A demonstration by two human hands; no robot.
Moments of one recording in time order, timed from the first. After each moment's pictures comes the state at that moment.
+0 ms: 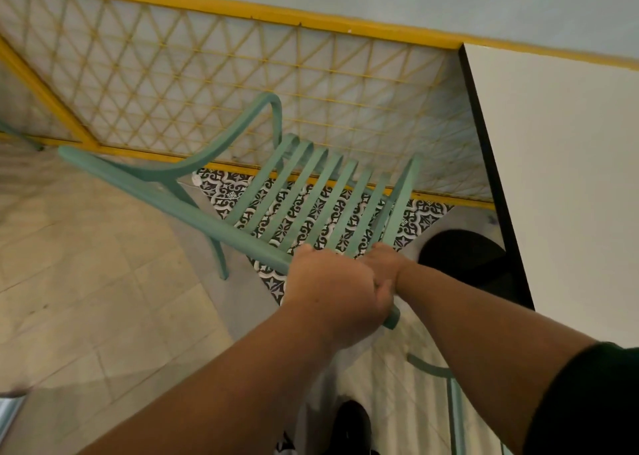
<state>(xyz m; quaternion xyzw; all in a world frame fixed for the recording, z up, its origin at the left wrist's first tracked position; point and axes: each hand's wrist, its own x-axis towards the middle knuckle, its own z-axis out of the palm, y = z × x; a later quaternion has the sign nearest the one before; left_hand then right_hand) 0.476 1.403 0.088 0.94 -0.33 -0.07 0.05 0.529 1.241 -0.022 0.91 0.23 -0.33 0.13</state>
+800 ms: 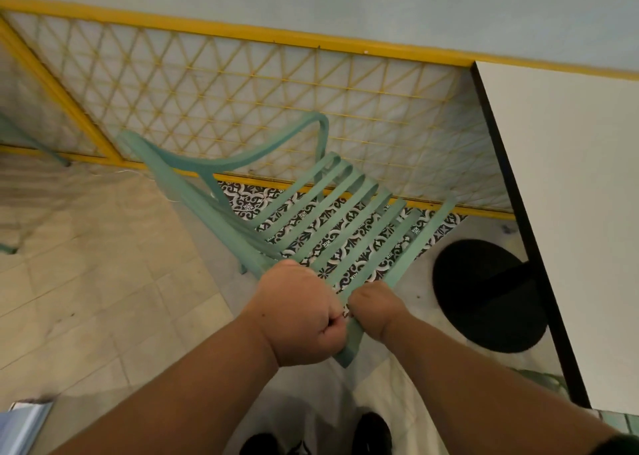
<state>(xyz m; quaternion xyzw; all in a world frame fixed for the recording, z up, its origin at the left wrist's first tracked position) 0.494 1.503 0.081 0.88 -0.47 -0.03 0.03 0.482 1.318 -0.038 0.95 0.15 -0.27 0.07</state>
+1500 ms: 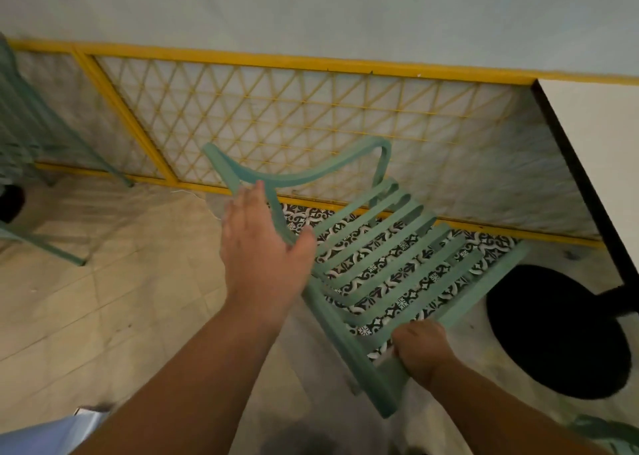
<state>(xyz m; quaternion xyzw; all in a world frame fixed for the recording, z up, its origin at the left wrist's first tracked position) 0.550 1.589 0.117 0.93 0.03 0.09 0.35 0.467 1.370 -0.040 0.97 0.02 -0.25 0.00</state>
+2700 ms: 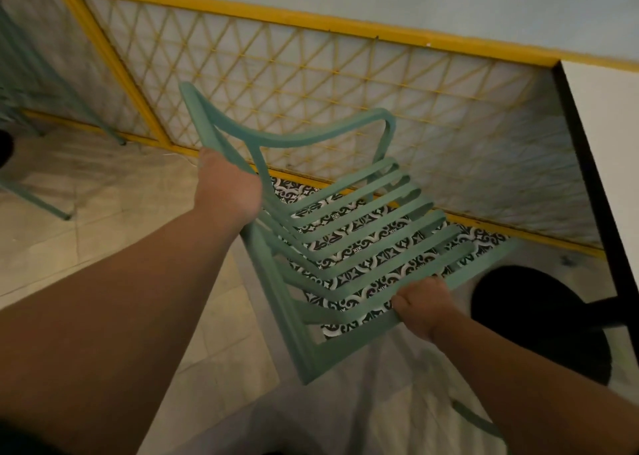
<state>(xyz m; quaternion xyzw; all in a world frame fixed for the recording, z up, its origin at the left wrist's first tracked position) 0.632 1.570 0.074 0.90 0.23 0.03 0.37 0.520 1.268 -0.087 0.97 0.03 -0.24 0.00</state>
